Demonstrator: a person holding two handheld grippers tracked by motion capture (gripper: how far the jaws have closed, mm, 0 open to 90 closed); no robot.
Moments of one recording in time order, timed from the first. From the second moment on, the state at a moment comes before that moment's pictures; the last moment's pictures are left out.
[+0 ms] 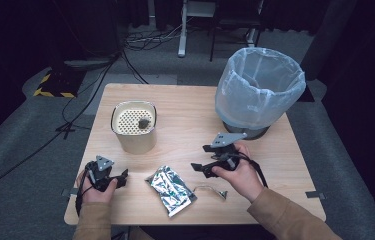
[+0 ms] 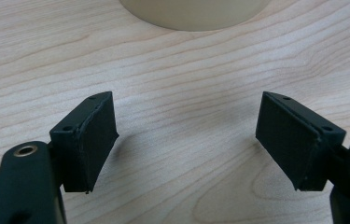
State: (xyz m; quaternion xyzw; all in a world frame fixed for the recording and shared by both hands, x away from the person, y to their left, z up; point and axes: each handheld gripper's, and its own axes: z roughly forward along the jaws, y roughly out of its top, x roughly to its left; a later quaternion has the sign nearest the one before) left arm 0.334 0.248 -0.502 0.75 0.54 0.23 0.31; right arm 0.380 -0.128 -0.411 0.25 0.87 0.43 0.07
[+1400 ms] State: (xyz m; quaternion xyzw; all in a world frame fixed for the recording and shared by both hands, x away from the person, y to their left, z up) left arm 0.336 0.249 -0.503 0.74 0.56 0.21 0.31; right arm 0.355 -0.070 -0.490 0.19 0.92 0.35 0.04
